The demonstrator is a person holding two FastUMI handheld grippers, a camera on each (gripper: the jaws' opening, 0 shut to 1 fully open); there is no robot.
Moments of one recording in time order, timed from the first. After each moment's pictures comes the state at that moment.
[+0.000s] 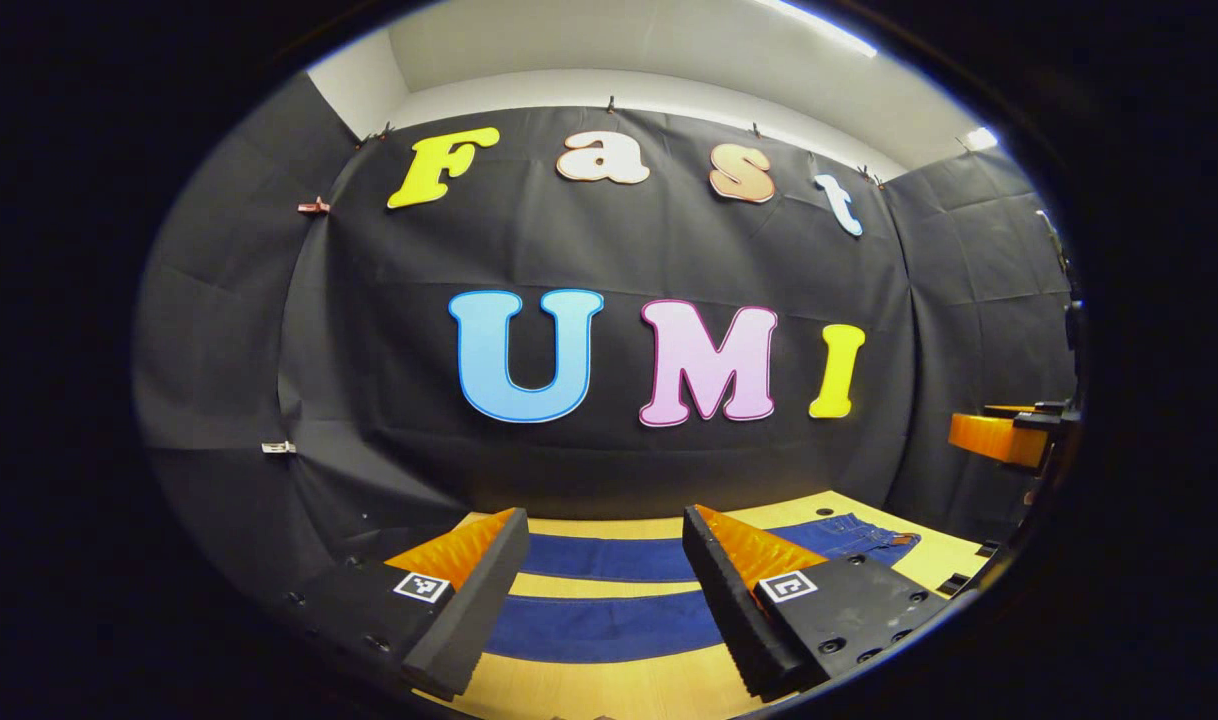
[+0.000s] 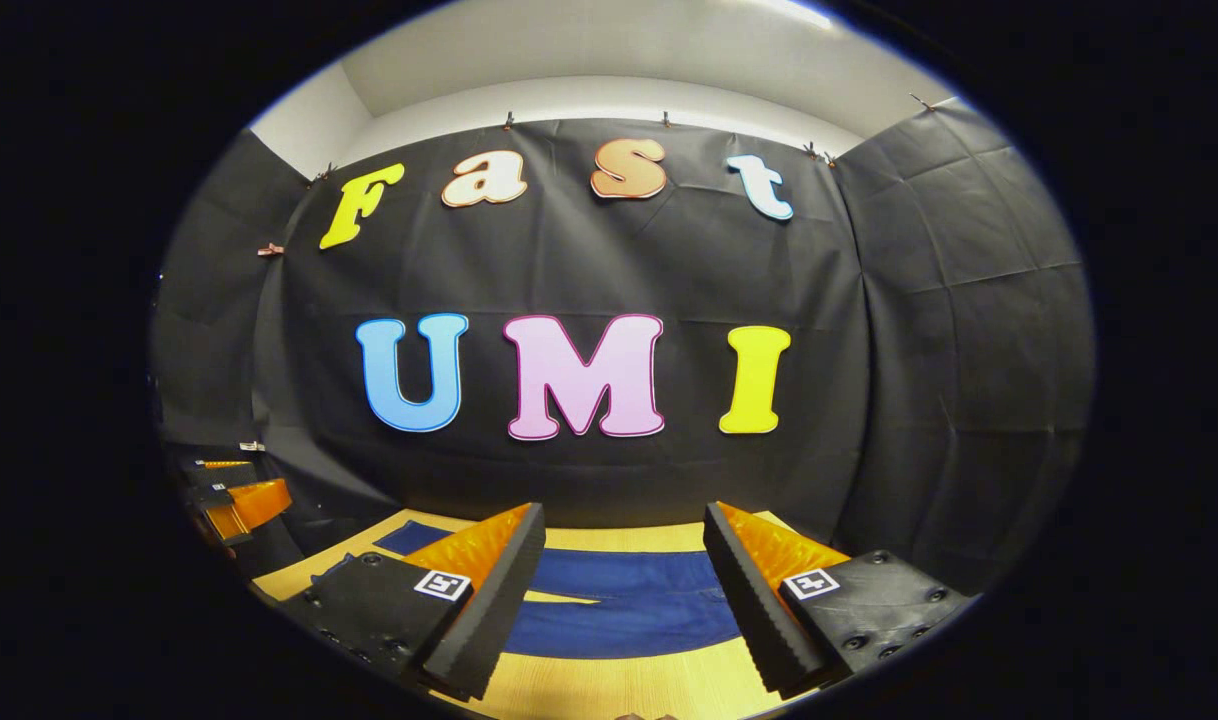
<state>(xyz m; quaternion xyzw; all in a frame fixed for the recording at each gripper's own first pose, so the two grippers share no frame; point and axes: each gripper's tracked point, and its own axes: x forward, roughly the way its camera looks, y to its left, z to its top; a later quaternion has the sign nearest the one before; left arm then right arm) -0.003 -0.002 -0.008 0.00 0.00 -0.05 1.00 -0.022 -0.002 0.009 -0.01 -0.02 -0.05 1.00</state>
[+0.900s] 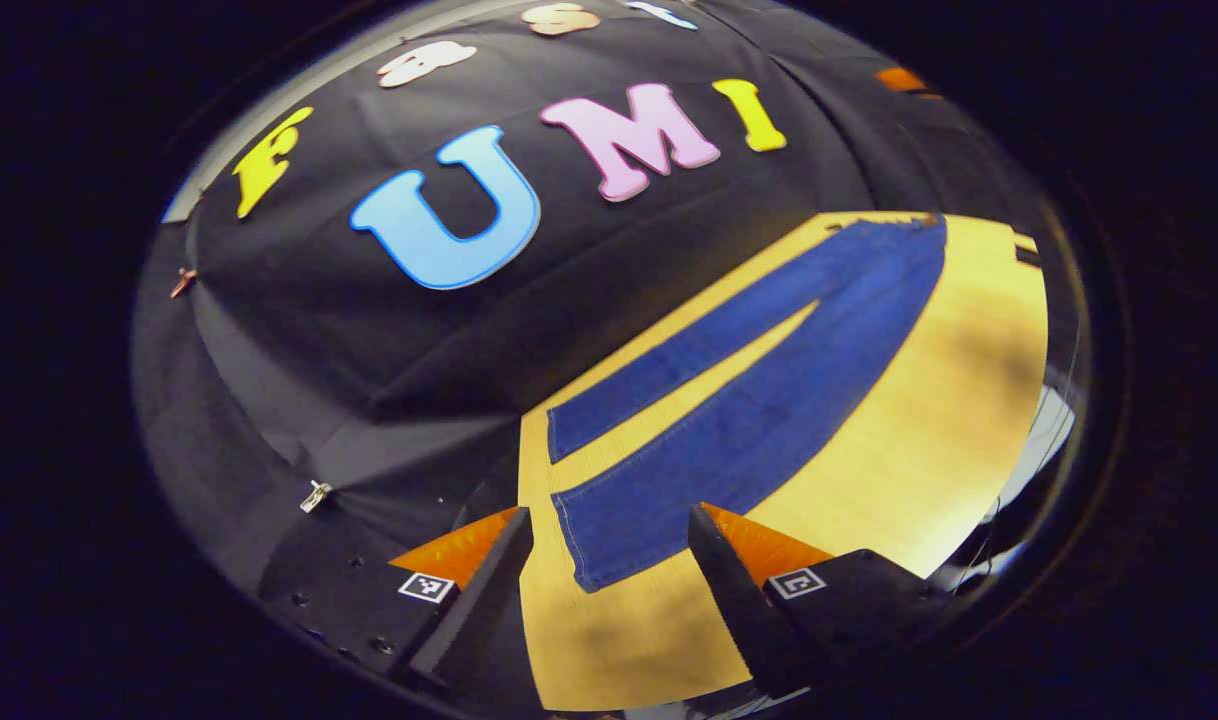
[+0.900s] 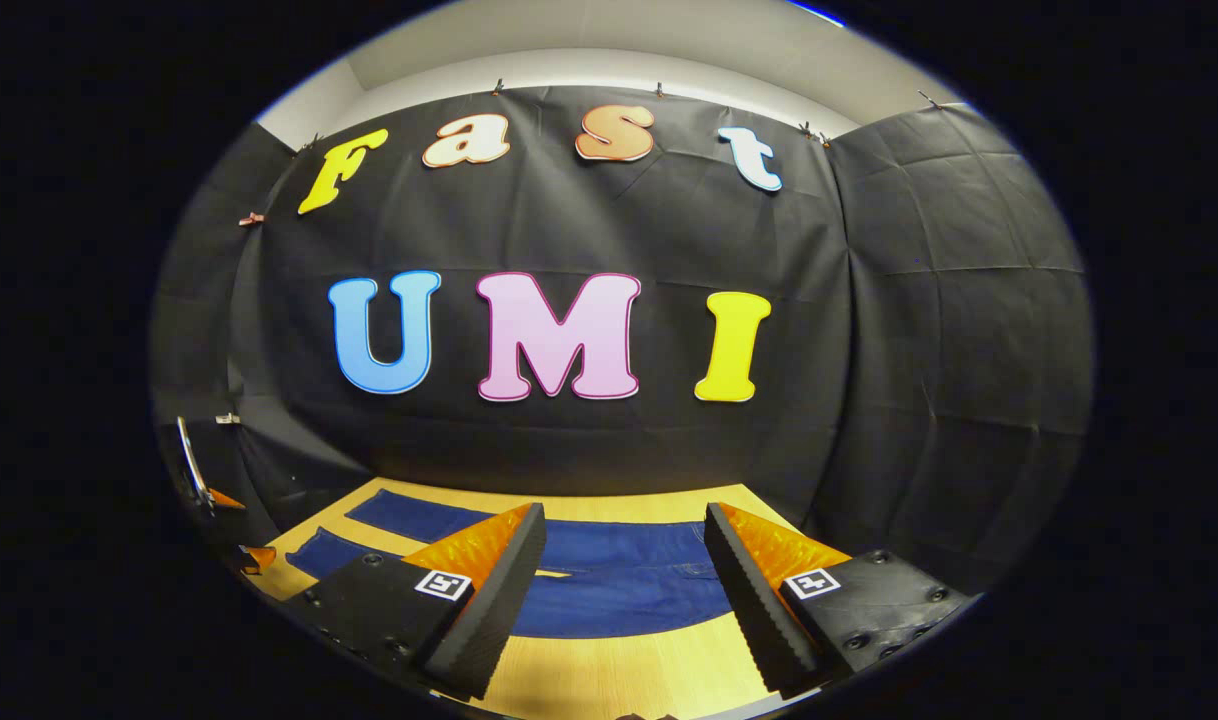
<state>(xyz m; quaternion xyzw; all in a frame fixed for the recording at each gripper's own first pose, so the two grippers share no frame) 0.037 0.186 -0.243 0.37 0.23 -0.11 0.89 -0.018 -0.030 -0.025 -0.03 0.04 -0.09 0.99</state>
